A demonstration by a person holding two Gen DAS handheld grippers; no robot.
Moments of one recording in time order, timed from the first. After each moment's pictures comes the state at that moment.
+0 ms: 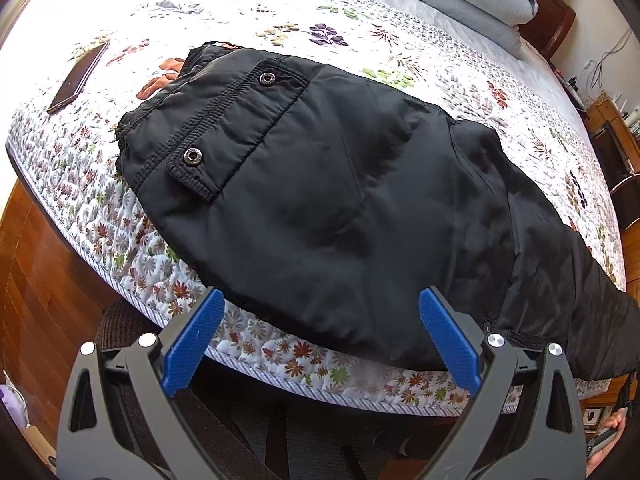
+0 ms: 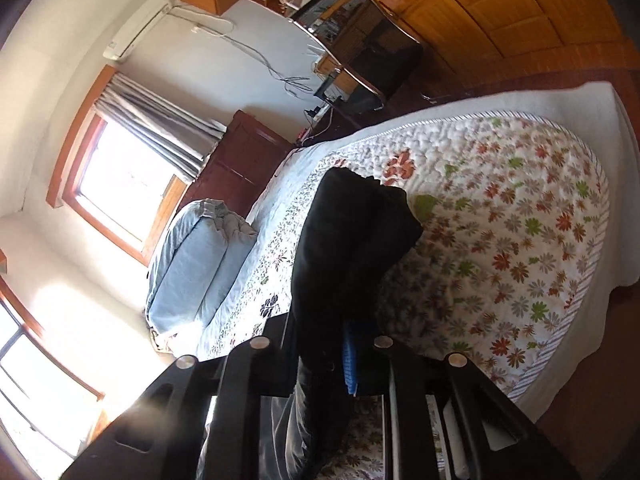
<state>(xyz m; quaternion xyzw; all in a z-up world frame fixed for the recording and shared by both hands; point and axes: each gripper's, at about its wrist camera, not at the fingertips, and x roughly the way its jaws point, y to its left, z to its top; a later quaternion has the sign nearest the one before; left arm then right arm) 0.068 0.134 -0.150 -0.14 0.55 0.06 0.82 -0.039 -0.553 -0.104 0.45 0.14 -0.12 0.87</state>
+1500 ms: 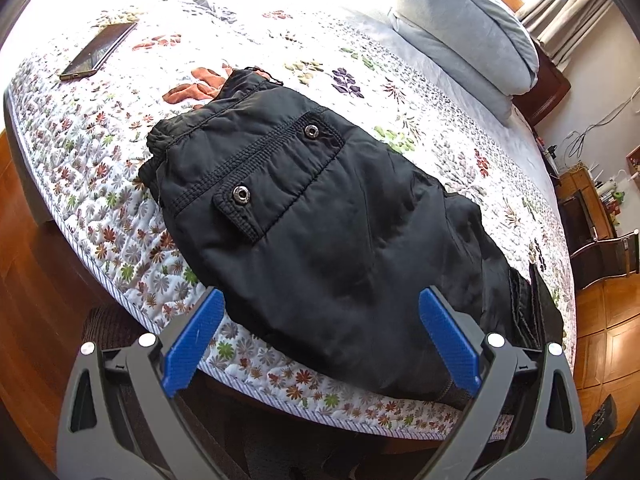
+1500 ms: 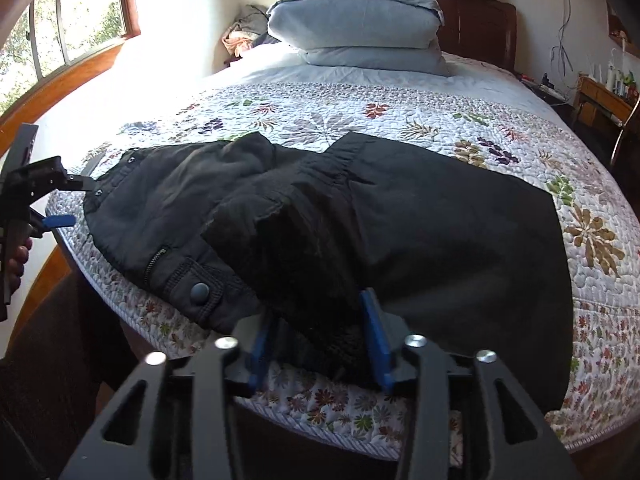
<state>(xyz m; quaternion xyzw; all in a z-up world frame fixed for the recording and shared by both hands) 0.056 0.190 -0.128 -0.25 0.48 0.05 0.84 0.056 -0.196 -0.122 0.01 0.41 0.14 0.90</state>
